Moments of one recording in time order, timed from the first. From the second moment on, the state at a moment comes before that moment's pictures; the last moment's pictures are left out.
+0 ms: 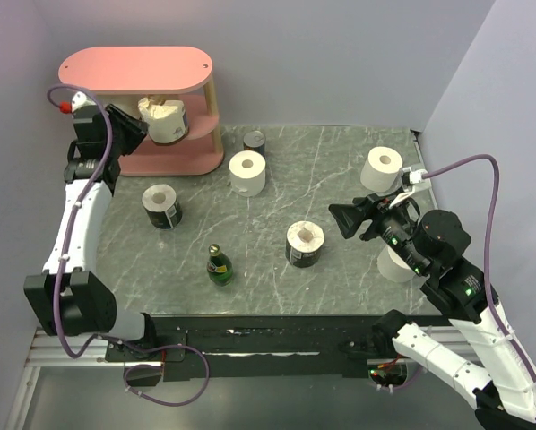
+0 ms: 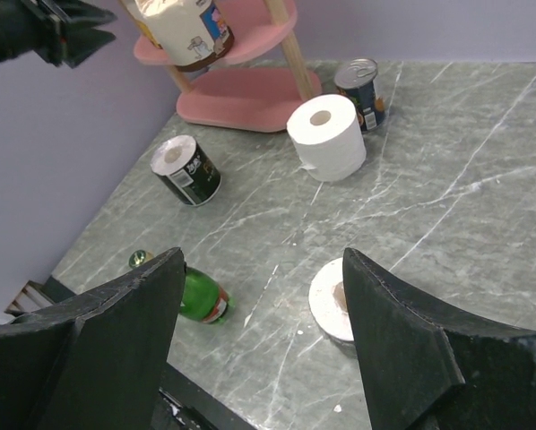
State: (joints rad) left arm 0.09 1.40 1.42 -0.29 0.05 -0.75; right arm 0.60 0.64 1.06 -0.51 0.06 0.38
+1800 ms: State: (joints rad) left arm -0.10 1.33 1.21 -0.37 0.03 -0.59; right arm 0.60 0.80 1.00 -0.58 0.12 0.48
